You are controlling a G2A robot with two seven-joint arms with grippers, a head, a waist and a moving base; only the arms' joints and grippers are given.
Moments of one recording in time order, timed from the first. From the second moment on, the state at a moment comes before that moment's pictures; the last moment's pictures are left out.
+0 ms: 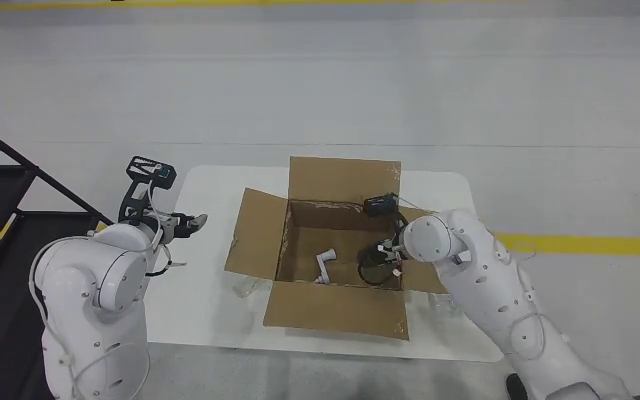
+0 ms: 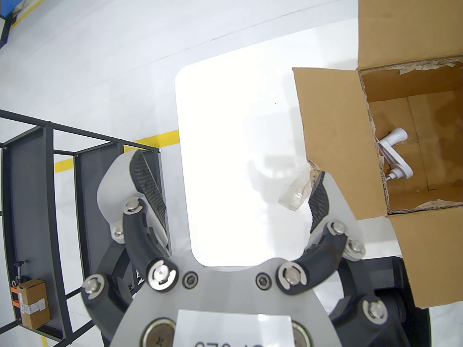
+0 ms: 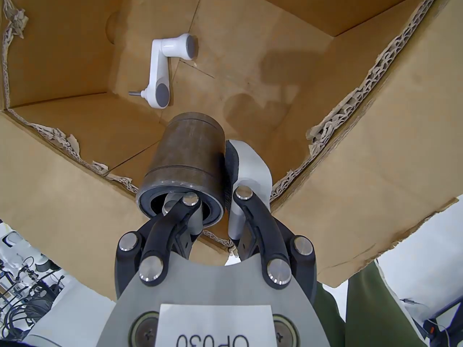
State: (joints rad) left arm 1.21 -1.33 -1.73 -2.05 1.37 -0.32 -1.31; right arm -0.86 -1.21 0.98 -1.51 -0.80 0.20 1.36
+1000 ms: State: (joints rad) left arm 1.21 -1.33 -1.73 -2.05 1.37 -0.32 -1.31; right arm -0.68 -1.40 0.59 -1.12 -0.76 0.35 1.15
